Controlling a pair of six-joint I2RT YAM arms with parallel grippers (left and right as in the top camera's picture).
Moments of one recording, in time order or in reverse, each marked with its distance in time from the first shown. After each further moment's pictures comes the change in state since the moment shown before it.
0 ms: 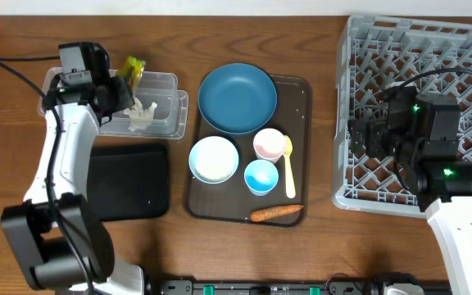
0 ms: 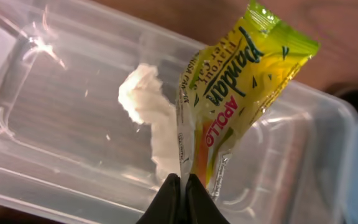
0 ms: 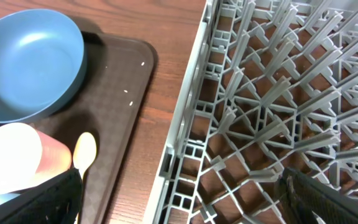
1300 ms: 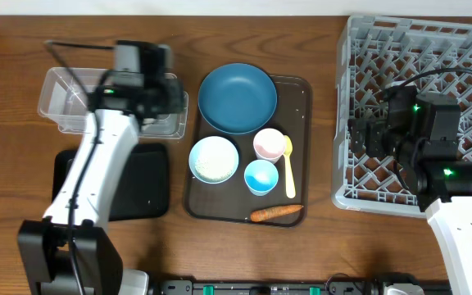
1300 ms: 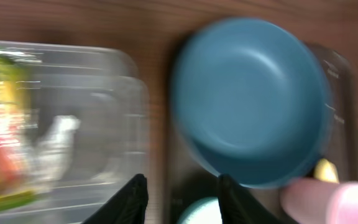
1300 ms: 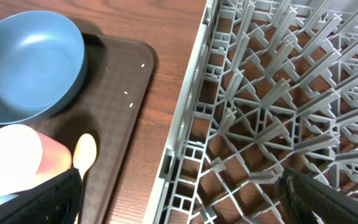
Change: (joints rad) left arm -0.303 -0.090 0.000 -0.054 0.125 0.011; right arm 0.000 0.000 0.000 0.004 0.000 0.000
